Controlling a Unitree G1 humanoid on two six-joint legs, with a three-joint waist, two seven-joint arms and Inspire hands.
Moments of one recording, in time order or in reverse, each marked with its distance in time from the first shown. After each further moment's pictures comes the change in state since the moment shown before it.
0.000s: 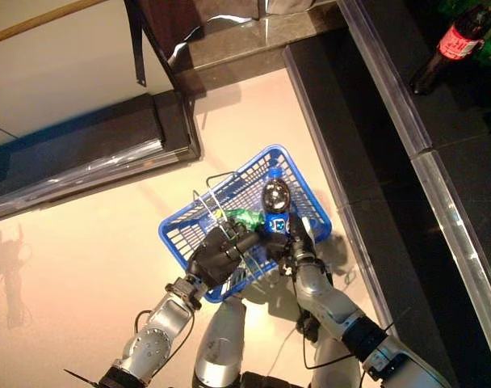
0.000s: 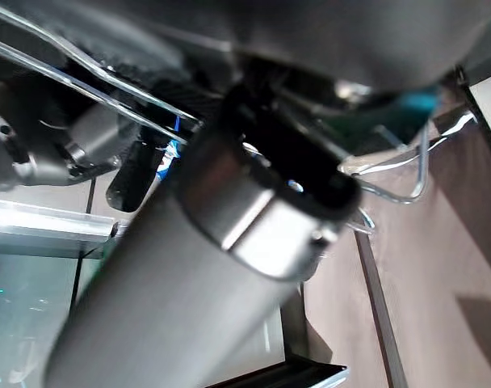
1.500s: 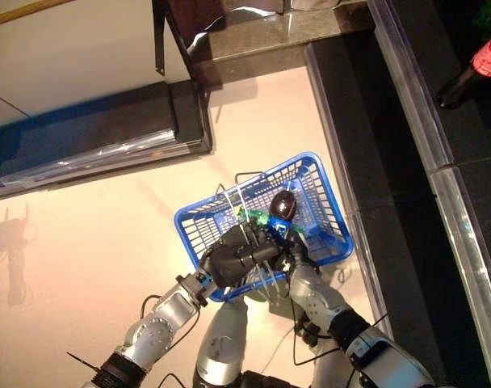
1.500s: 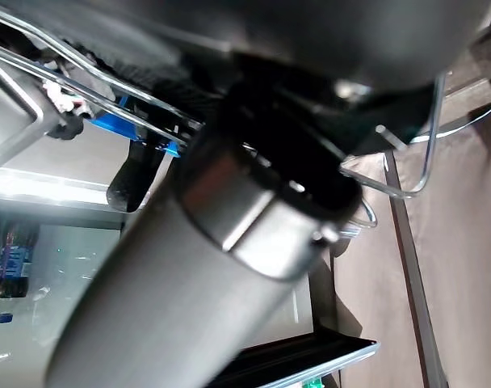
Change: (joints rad) left arm -0.083 0.029 -0.047 0.000 0.044 0.094 -0.085; right arm -0.095 0.113 -0.048 0.324 0.347 -0.031 0.154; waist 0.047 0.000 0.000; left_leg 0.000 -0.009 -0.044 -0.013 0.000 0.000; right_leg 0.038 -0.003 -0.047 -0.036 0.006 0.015
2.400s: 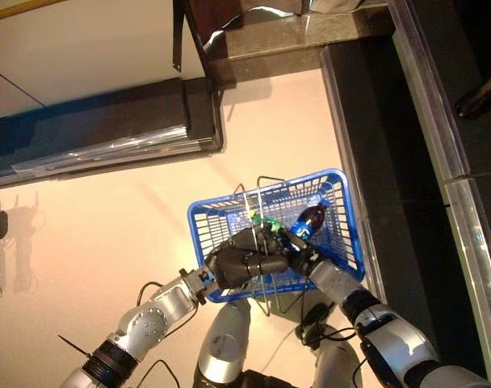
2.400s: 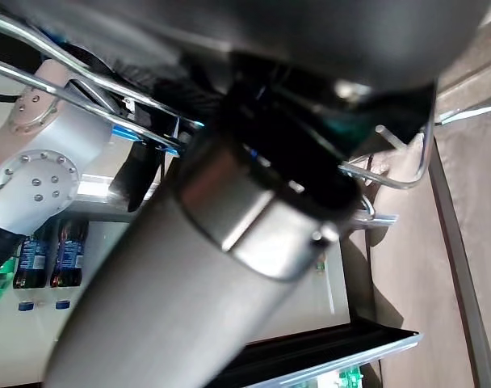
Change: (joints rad) left arm -0.072 0.083 -0.042 -0.036 0.005 0.096 -0.045; right arm -0.150 -0.043 -0.214 0.380 0.483 0.100 0.263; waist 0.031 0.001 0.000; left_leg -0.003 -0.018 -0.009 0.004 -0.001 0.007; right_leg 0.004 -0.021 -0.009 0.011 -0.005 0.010
